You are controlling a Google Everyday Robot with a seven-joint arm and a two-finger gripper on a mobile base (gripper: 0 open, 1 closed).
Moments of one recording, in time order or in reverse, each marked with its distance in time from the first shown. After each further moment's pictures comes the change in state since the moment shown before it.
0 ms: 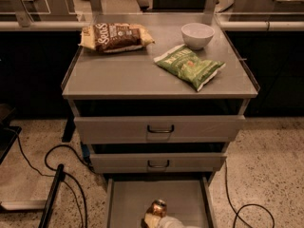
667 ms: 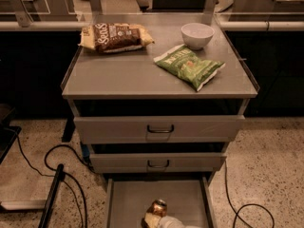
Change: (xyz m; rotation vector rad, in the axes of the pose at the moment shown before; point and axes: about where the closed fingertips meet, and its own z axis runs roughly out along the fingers) arm 0.003 -0.003 0.005 0.008 0.003 0.020
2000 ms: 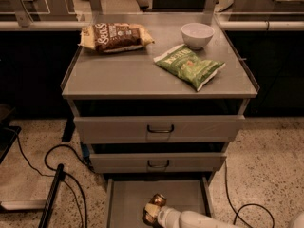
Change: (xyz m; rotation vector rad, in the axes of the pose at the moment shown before) arm -0.004 -0.039 0.087 -0.064 0.052 0.251
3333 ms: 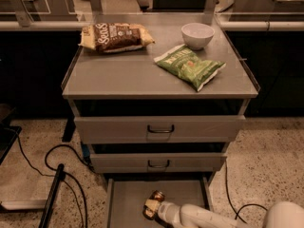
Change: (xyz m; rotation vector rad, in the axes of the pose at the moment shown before) arm -0.006 -0.025 0.052 -0.053 0.047 0.052
